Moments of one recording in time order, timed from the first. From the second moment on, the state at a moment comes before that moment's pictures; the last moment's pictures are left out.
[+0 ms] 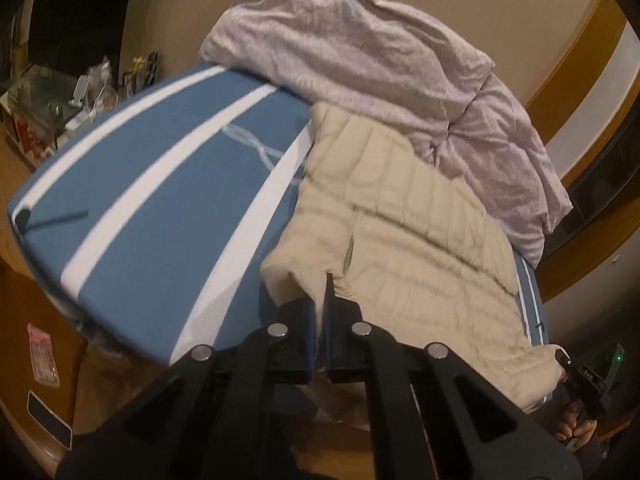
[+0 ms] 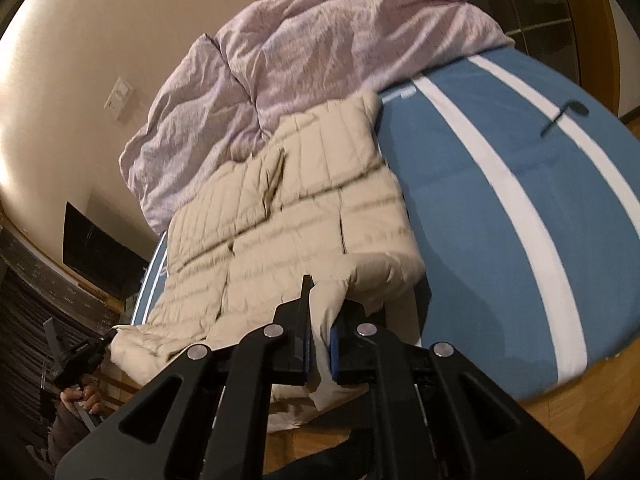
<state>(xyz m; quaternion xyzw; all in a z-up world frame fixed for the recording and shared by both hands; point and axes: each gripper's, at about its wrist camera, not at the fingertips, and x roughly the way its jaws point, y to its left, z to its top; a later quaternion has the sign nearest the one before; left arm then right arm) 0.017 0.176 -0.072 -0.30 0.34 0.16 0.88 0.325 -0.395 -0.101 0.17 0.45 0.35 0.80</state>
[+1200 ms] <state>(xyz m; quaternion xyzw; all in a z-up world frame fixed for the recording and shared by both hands) 0.234 0.264 -0.038 -0.27 0.33 0.15 0.89 0.481 -0.297 -0.058 0.18 0.41 0.30 0.84</state>
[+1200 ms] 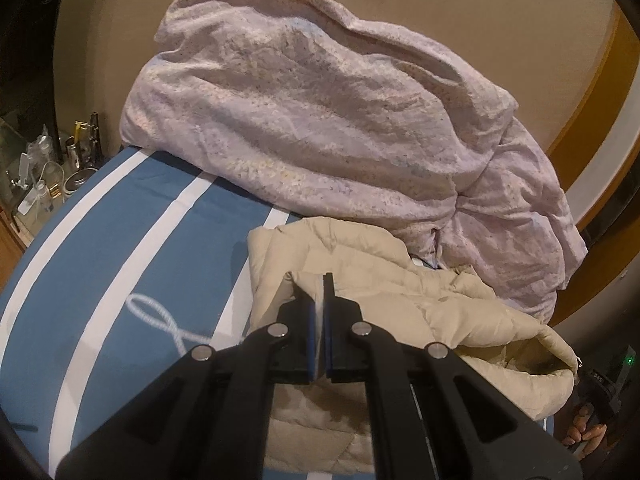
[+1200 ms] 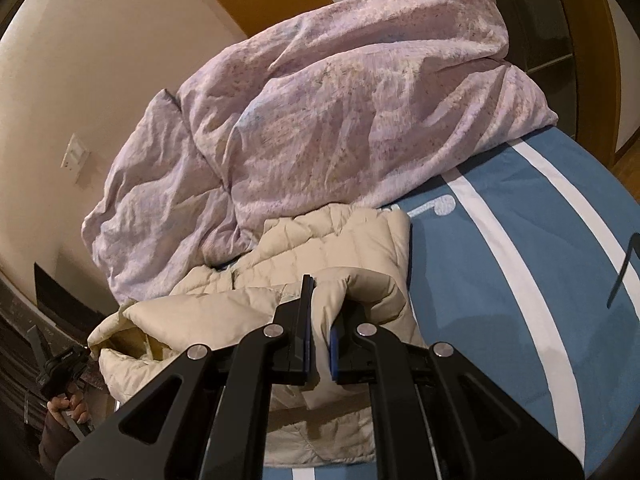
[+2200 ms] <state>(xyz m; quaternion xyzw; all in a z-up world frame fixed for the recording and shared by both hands) 0.364 0.309 -0.116 -0.30 0.41 0.20 0.84 0.620 -0.232 -0.136 0.21 0.53 0.25 0.78</state>
